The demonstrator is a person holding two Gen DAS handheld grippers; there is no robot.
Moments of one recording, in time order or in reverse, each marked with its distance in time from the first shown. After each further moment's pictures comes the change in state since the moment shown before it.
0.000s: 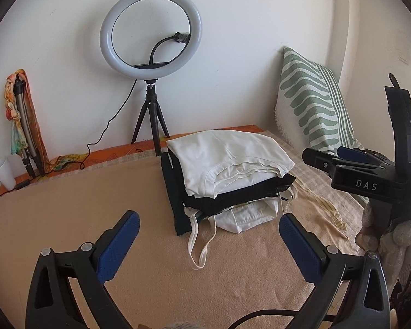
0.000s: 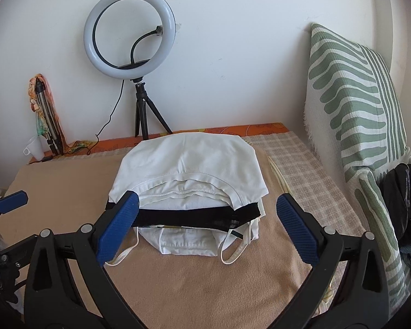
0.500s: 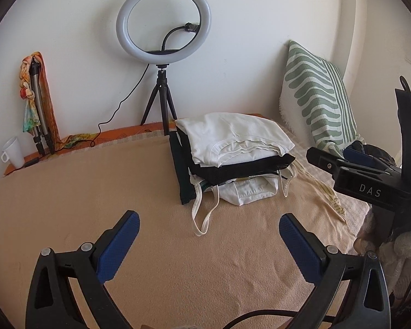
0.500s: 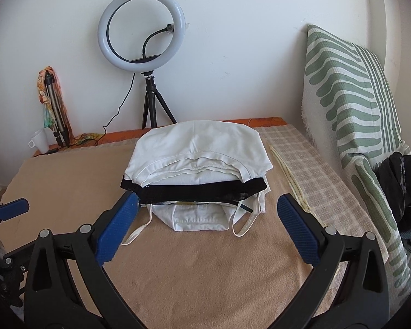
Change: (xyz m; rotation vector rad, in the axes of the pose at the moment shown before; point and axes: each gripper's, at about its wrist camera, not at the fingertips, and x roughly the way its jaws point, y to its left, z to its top) left arm -0.027 0.000 -0.034 -0.027 0.042 0.025; right arm -0.031 0.022 -0.038 0.007 -0.006 -0.015
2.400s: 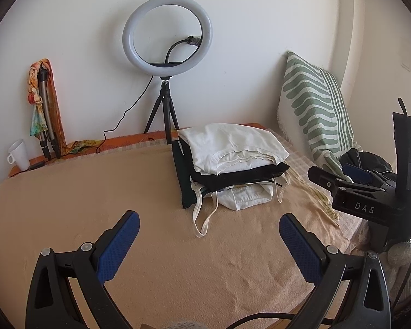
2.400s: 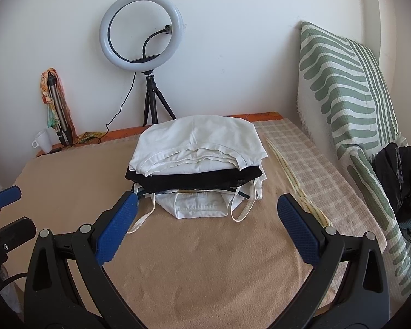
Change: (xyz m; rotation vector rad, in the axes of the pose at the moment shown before) left arm -0.026 -0.002 0.002 -0.019 -0.047 0.003; right arm -0.020 -0.005 -0.008 0.017 0.001 0.012
